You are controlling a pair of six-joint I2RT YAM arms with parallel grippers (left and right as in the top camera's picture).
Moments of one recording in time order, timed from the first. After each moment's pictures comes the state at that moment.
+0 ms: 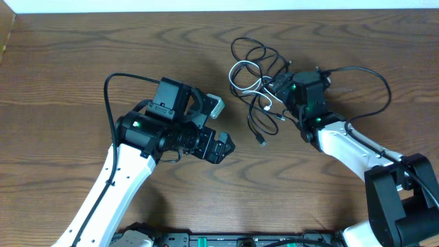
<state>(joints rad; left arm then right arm) -0.40 1.28 1.17 -1.05 0.49 -0.01 0.34 1.68 0.85 0.18 0.11 1.20</state>
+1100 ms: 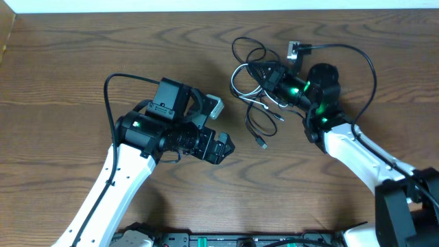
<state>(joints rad) -0.40 1.28 1.17 -1.05 0.49 -0.01 0.33 1.59 0.86 0.52 -0.54 1.09</state>
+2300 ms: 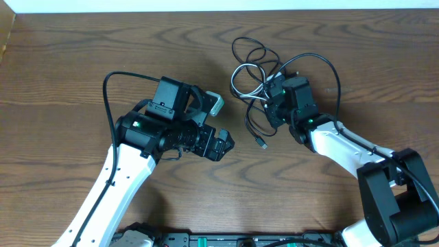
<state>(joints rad) -0.40 1.28 1.17 -1.02 0.46 -0.01 0.39 1.71 0.86 0.06 -0.07 -0.10</state>
